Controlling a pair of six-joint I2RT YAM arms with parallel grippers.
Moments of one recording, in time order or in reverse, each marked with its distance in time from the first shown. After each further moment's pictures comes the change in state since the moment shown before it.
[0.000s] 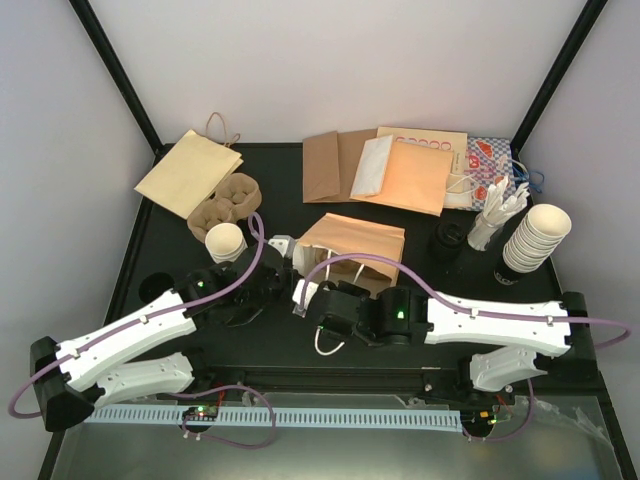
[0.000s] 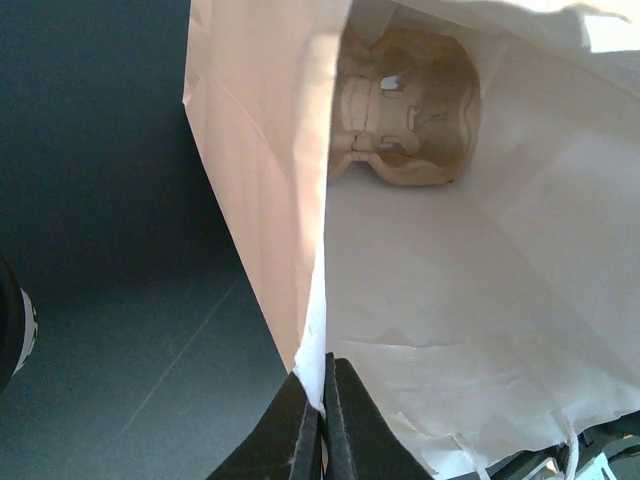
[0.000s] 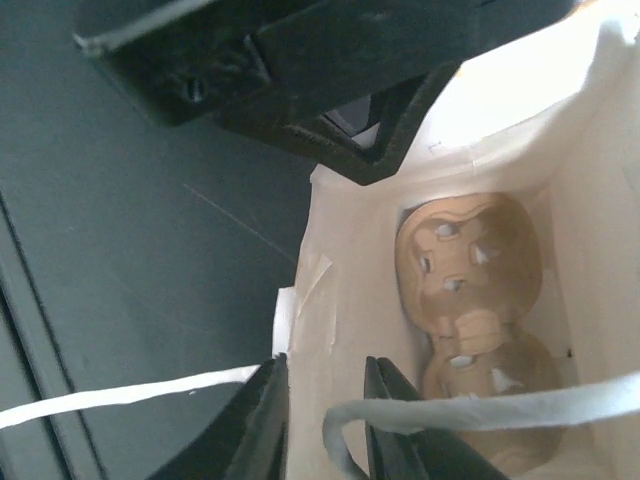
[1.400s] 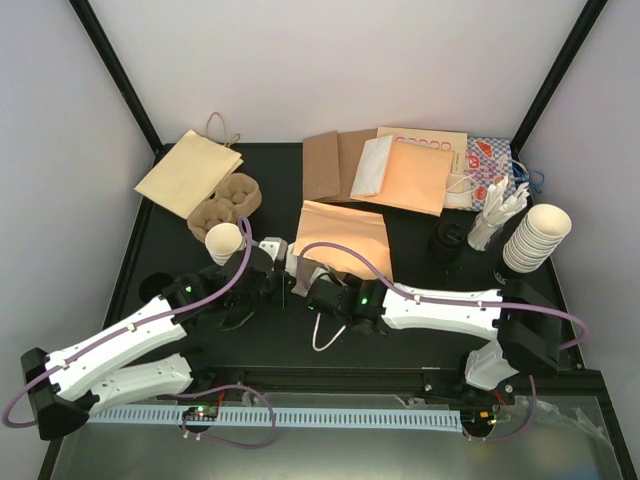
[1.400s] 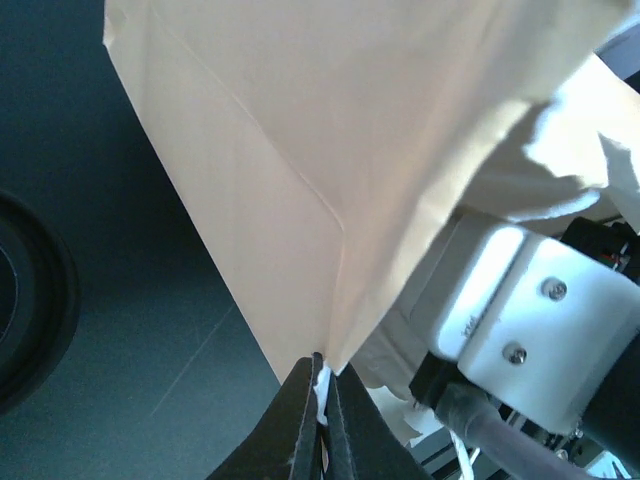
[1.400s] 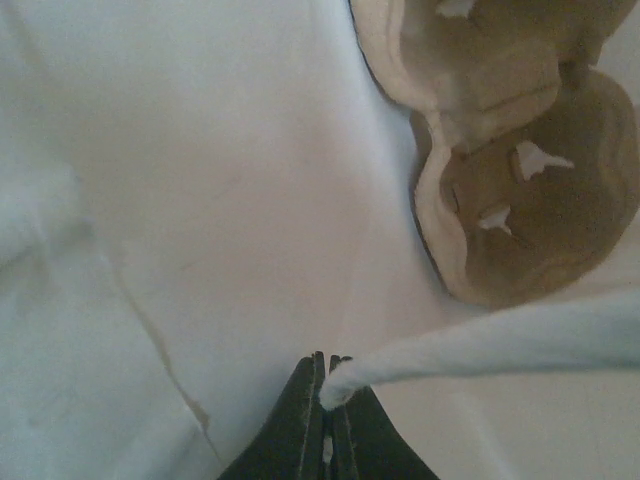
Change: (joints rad) left arm 0.012 -0.073 -0.015 -0.053 -0.008 0.005; right arm -0.202 0.189 -0.249 0.200 0.116 0.054
